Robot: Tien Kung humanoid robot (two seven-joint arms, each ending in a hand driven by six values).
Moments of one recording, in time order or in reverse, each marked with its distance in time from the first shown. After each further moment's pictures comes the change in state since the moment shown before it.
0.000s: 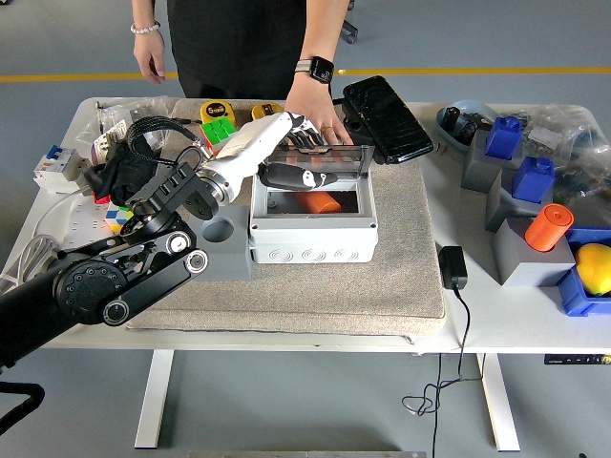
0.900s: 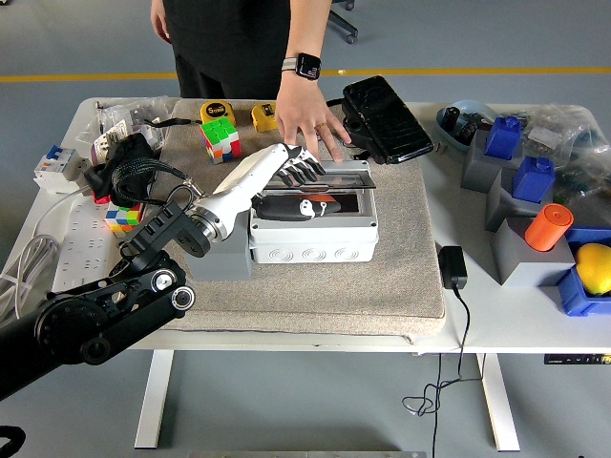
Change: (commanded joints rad) left arm 0.134 0.033 -0.016 -0.101 -0.080 0.049 -0.071; right arm -0.004 0.003 0.000 -0.003 -0.001 0.004 -0.004
